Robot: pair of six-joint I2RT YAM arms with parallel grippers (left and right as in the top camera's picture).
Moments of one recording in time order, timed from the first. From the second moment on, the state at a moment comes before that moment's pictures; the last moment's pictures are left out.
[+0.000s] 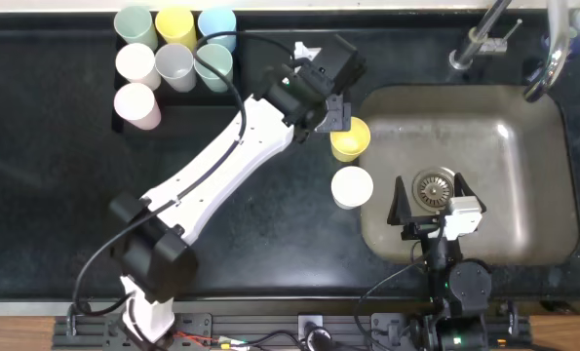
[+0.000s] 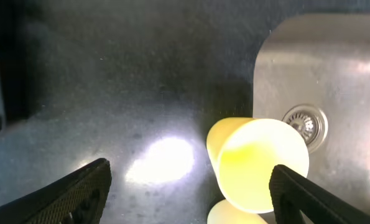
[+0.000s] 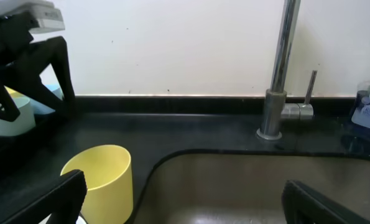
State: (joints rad) left arm -0.72 2.01 1.90 -1.05 -0.13 -0.69; right arm 0.12 0.01 0.02 -0.01 0.03 0.07
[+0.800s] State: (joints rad) left arm -0.77 2.20 1.90 -0.97 -0.05 -0.68; right arm 0.12 0.01 0.02 -0.02 0.03 0.07
